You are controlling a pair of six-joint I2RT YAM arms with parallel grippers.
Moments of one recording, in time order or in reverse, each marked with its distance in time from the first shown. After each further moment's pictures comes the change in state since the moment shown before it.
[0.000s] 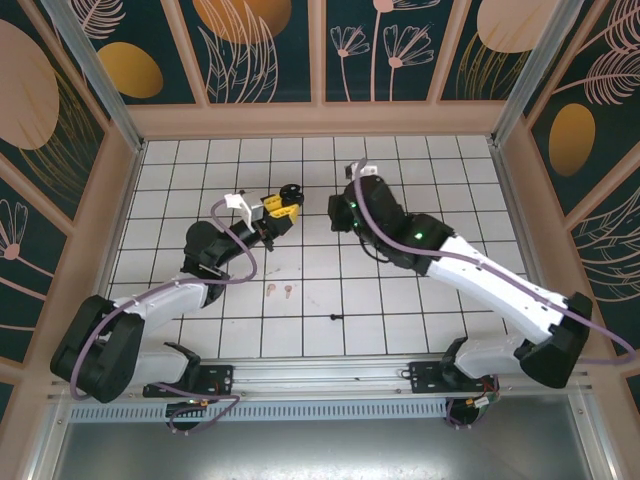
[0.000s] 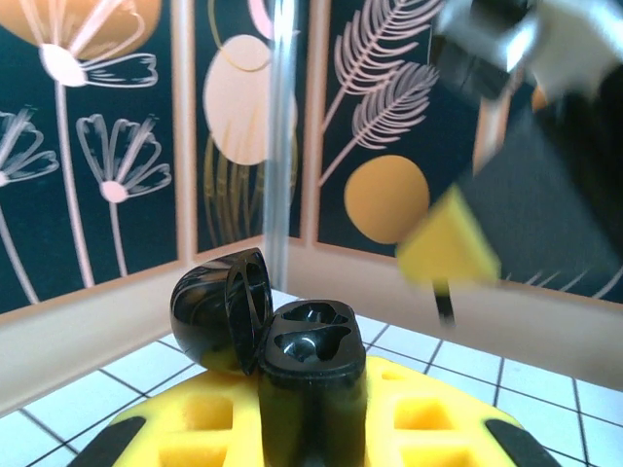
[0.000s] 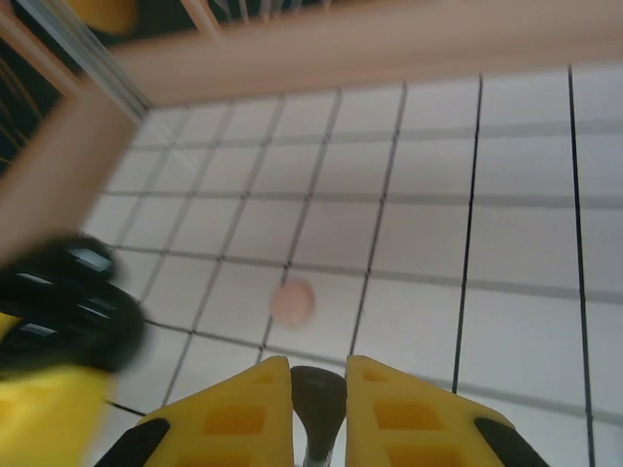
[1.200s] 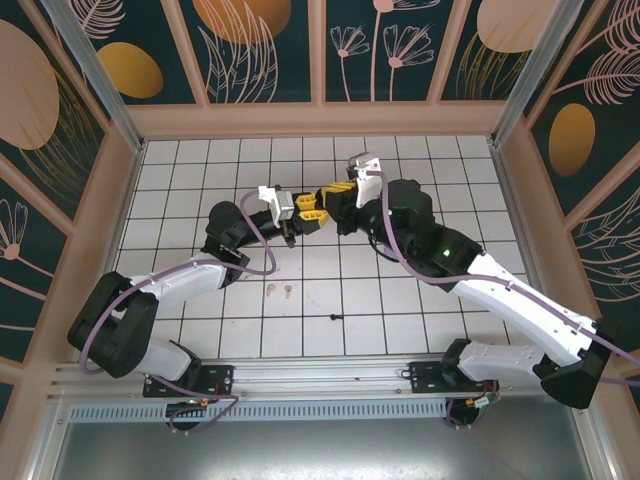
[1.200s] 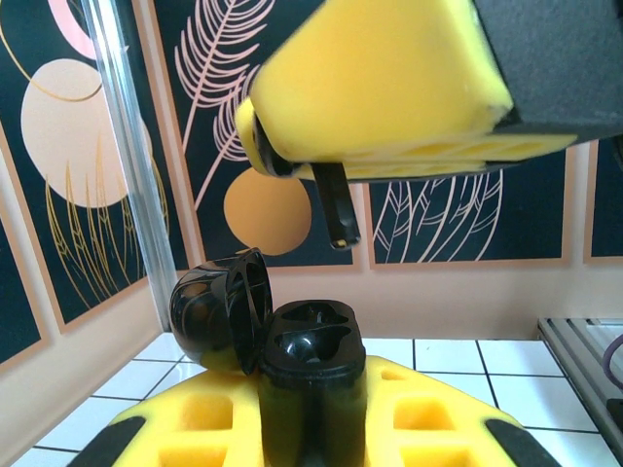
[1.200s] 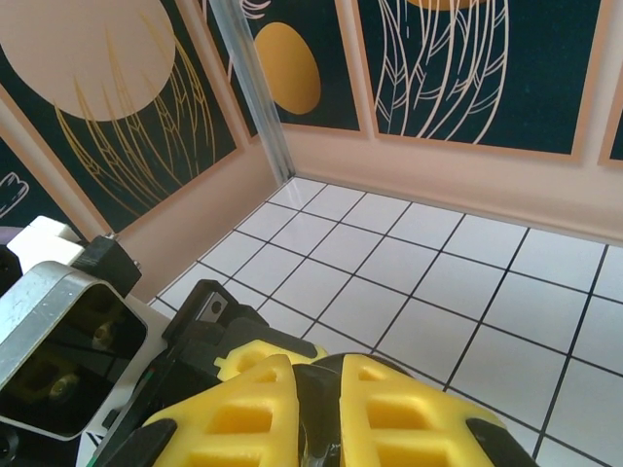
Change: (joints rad) left arm -0.106 0.132 0.206 -0.040 0.193 0.111; right arm 0.000 -0.150 -0.128 0.270 -0.210 -0.272
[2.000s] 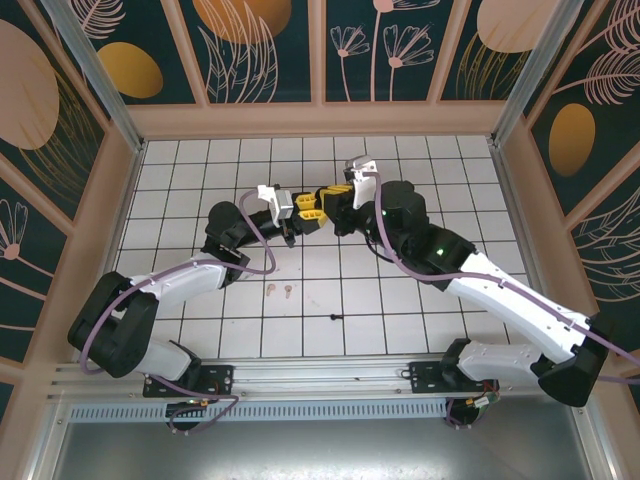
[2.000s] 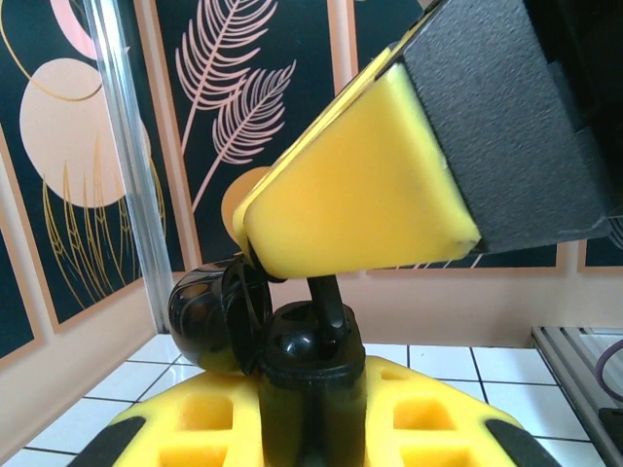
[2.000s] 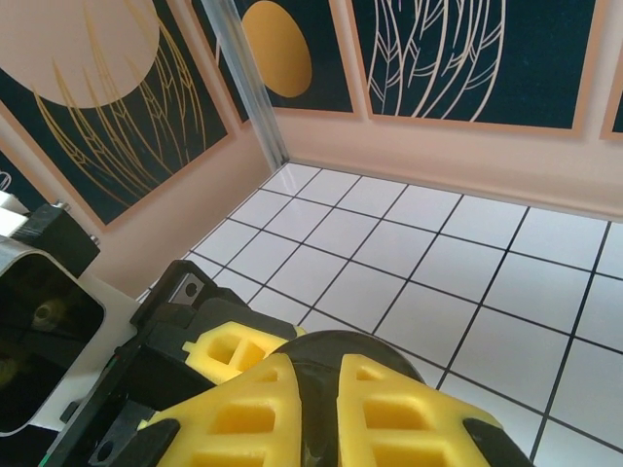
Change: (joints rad) left arm 0.000 0.000 0.000 0.007 0.000 -0.026; right arm -0.013 0.023 -0.032 0.021 -0.005 0.023
